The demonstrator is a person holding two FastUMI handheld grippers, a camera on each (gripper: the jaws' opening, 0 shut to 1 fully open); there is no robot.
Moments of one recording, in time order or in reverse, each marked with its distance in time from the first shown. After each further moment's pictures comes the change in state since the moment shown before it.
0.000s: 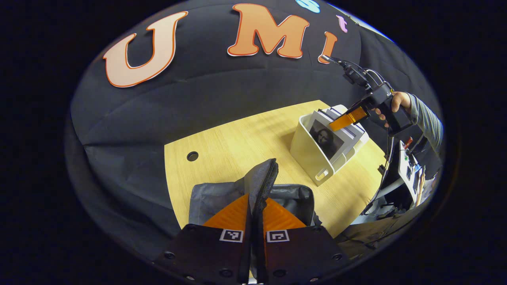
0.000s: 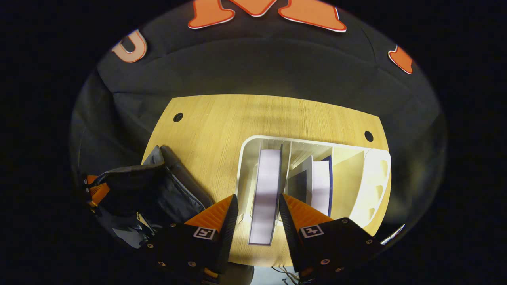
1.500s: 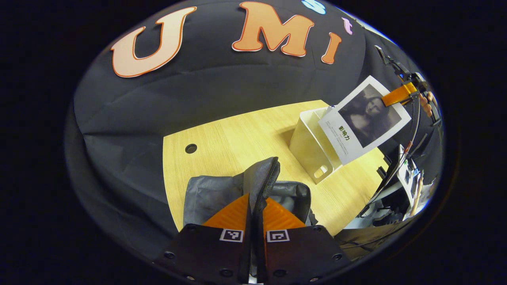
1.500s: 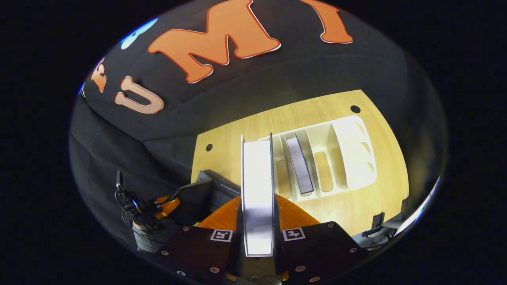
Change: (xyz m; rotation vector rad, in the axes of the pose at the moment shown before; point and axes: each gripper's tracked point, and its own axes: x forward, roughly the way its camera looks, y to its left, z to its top) left arm 0.005 -0.004 -0.012 -0.049 0.009 -0.012; right arm -0.175 -0.003 -0.044 0.334 -0.174 0.254
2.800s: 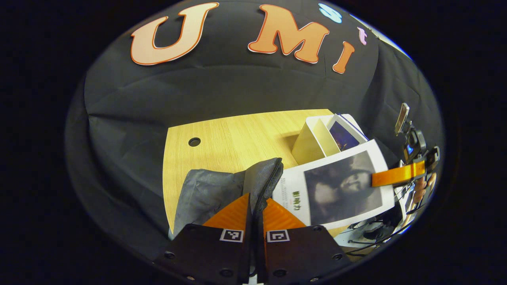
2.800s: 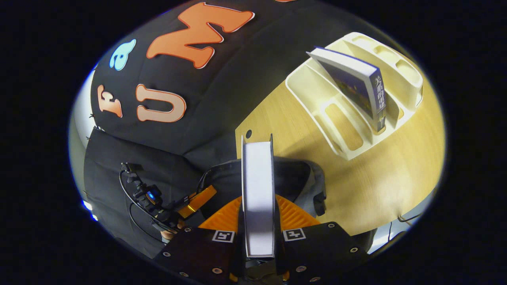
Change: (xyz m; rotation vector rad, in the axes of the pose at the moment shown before) left arm 0.002 0.008 -0.012 -0.099 -0.032 0.011; right arm 0.111 0.096 -0.156 0.342 -0.017 0.379
